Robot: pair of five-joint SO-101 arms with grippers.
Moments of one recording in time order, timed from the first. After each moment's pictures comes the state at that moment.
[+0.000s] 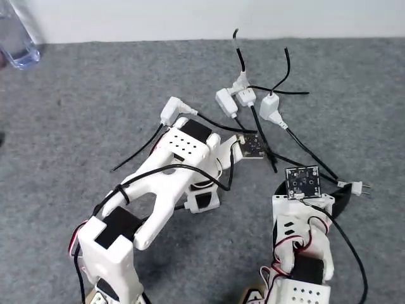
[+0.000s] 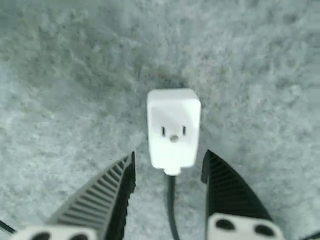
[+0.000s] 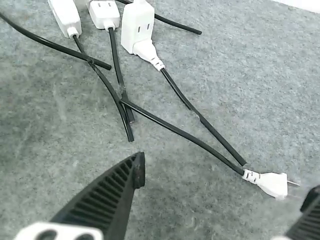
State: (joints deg) left arm 28.4 17.9 2.6 87.9 -34.2; right arm 7.9 -102.9 95.8 48.4 14.8
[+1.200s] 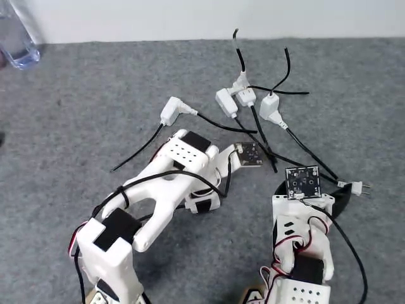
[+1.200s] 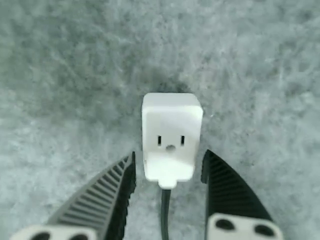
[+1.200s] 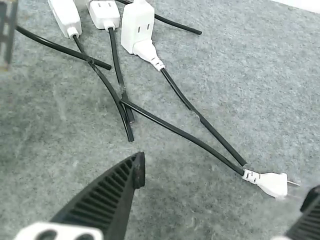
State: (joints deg) left arm 28.8 16.2 9.5 80.3 -32.9; right arm 7.9 -102.9 95.8 48.4 14.8
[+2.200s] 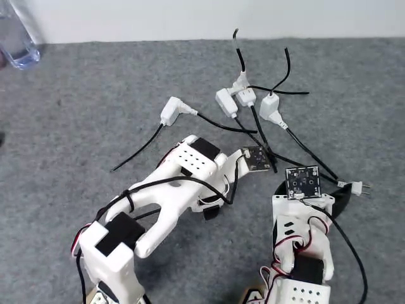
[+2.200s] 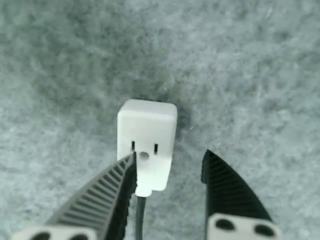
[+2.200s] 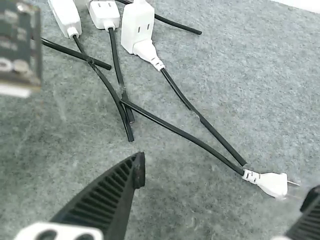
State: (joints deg) left arm 32.8 16.8 12.6 78.0 -26.8; right arm 7.9 -102.9 95.8 48.4 14.8
